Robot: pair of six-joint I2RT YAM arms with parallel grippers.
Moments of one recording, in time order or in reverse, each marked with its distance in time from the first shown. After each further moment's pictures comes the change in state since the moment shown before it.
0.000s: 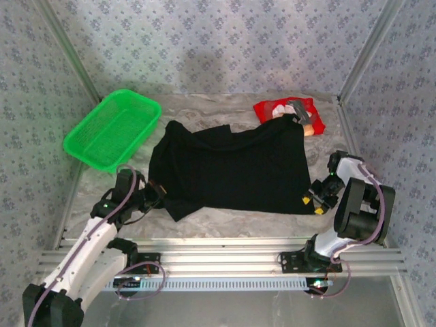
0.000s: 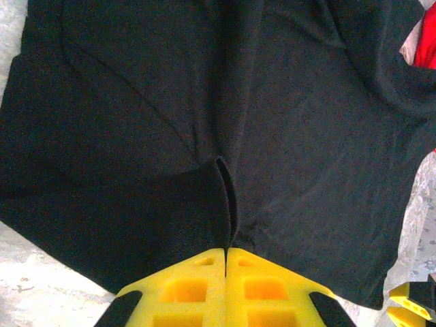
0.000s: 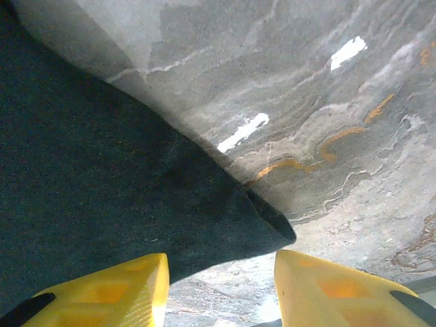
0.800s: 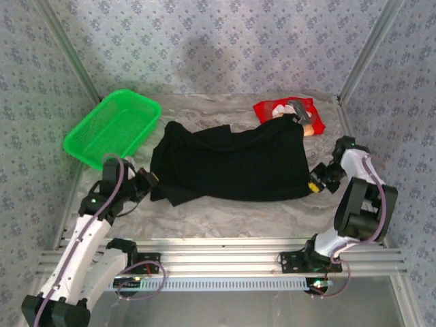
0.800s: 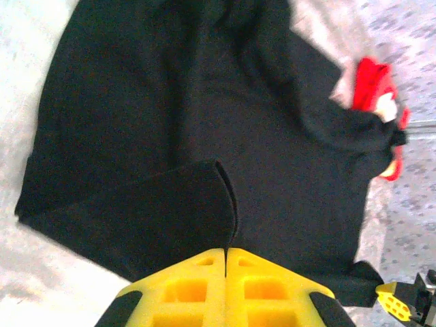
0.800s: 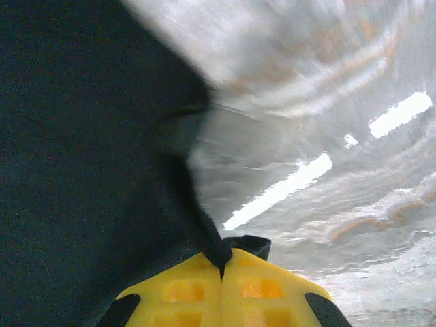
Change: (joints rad) left arm 0.096 0.022 0.259 -0.121 0.007 0.061; right arm -0.015 -0.025 0.198 0.043 -0.116 0.048
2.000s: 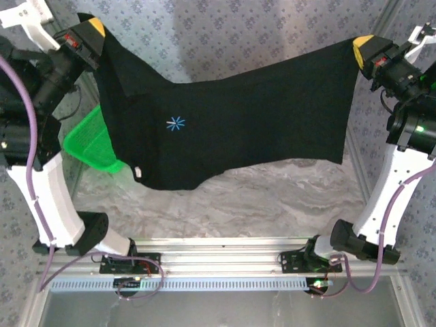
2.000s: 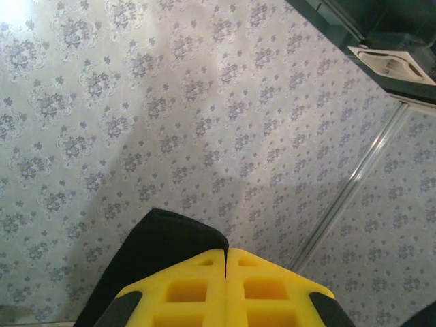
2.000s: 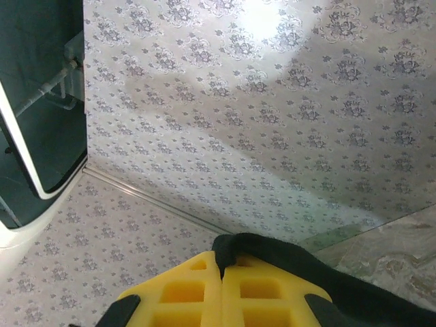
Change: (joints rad) left arm 0.133 0.803 1.899 -0.200 0.094 0.376; right arm -0.079 -0.098 1.057 0.466 -0.618 0.690
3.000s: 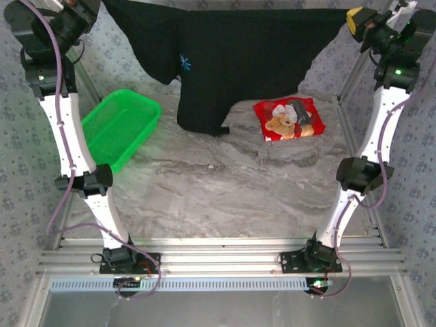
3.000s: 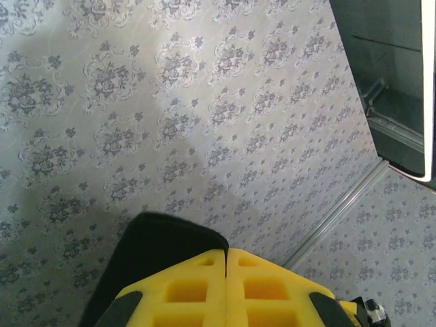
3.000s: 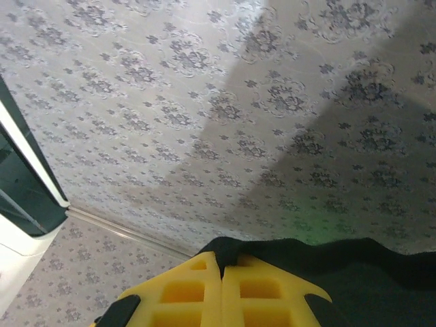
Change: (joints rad) left arm 0.245 0.509 0.258 0.446 0.357 -0.423; right arm 0.034 0.752 0.612 0.219 -0.016 0.121
